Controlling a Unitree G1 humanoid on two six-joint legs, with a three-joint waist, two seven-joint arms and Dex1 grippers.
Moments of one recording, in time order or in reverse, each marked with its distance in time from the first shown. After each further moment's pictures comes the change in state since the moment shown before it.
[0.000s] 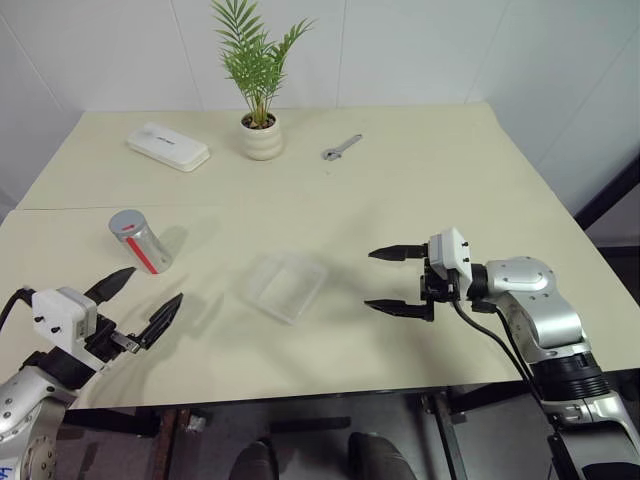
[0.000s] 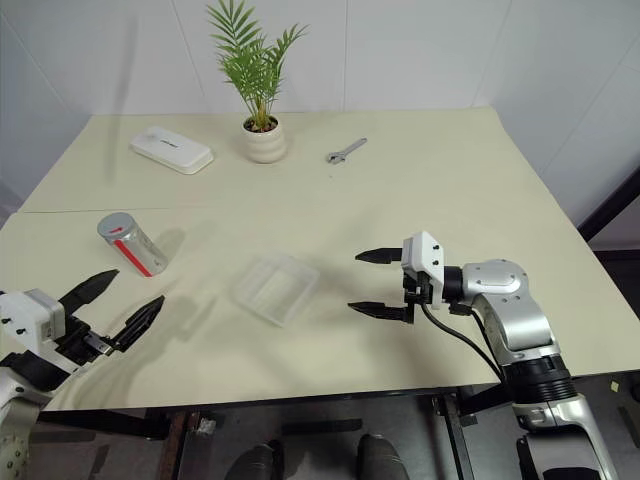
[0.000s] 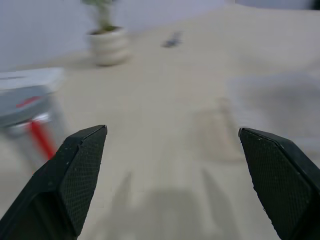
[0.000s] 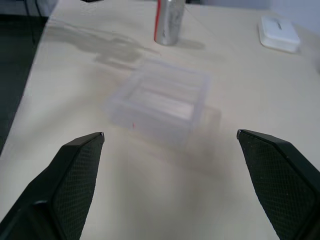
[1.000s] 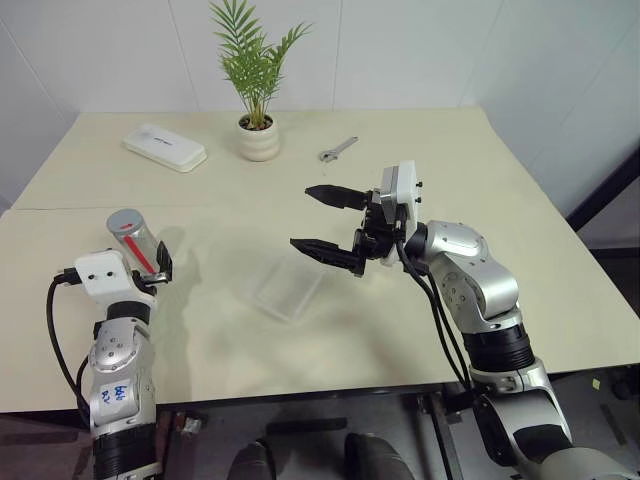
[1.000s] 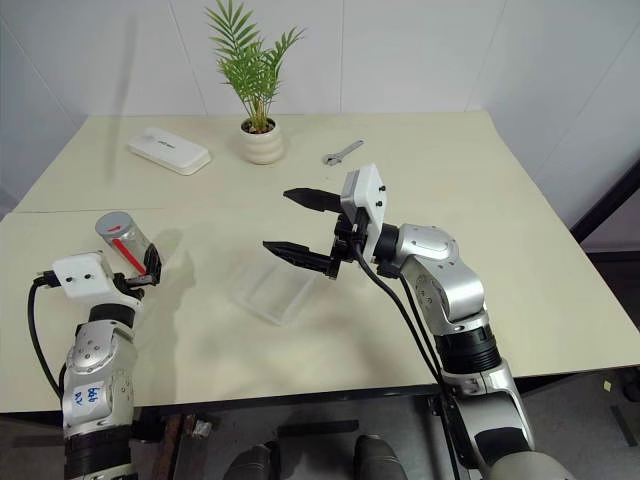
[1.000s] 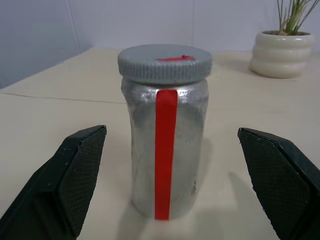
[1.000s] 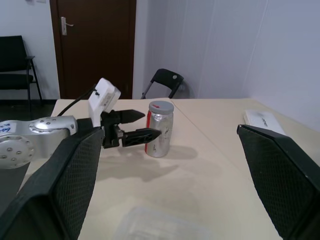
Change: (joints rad) left arm -0.479 -0.194 -0.164 0.408 0.295 -0.050 0.555; right arm -0.198 0.291 0.010 -0.115 0.085 0.218 -0.257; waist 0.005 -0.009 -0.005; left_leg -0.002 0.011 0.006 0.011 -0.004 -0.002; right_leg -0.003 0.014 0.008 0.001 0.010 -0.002
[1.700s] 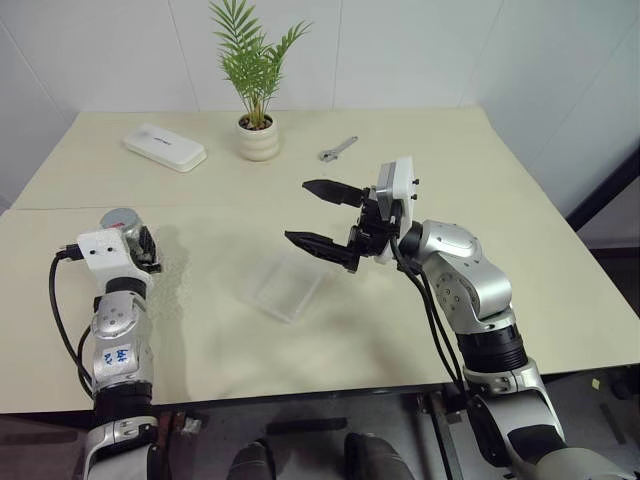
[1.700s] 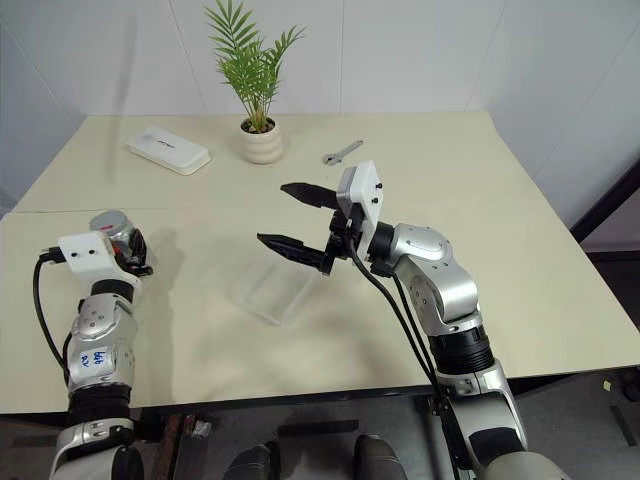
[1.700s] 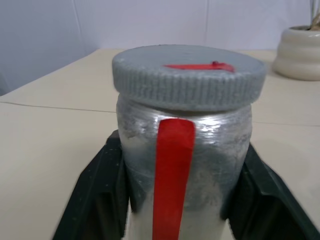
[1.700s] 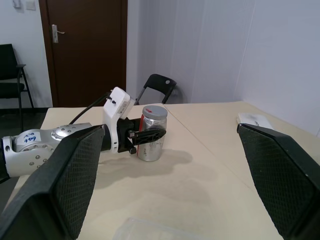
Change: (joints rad) left arm -0.183 0.097 -0.009 0.336 0.011 -0.124 -0.006; right arm 0.000 0.035 0.000 0.000 0.000 -0.005 -0.053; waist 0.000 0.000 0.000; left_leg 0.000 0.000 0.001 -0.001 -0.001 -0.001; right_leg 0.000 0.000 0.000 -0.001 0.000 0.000
